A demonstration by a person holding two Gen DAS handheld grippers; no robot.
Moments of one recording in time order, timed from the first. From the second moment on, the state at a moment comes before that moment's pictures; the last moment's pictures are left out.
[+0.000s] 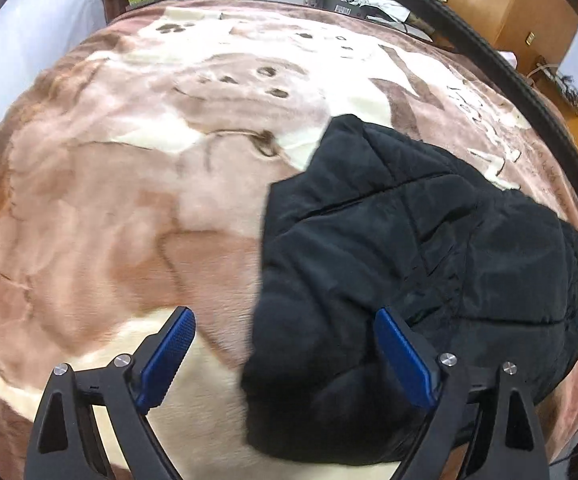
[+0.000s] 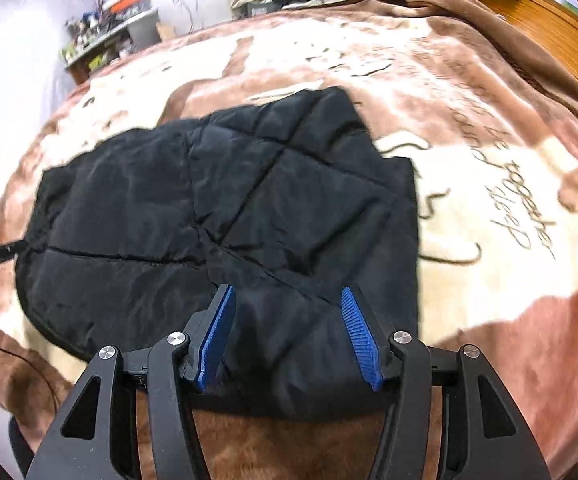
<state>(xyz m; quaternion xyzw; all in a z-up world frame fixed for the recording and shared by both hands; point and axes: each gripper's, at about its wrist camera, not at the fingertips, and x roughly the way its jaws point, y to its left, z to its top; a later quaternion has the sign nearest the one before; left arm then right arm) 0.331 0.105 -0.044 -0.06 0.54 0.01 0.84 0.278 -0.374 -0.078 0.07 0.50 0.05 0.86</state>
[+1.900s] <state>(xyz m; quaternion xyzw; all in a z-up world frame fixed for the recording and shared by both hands) 0.368 0.040 -0.142 -0.06 0.63 -0.08 0.77 0.312 -0.420 -0.173 0.15 0.56 0.17 0.80</state>
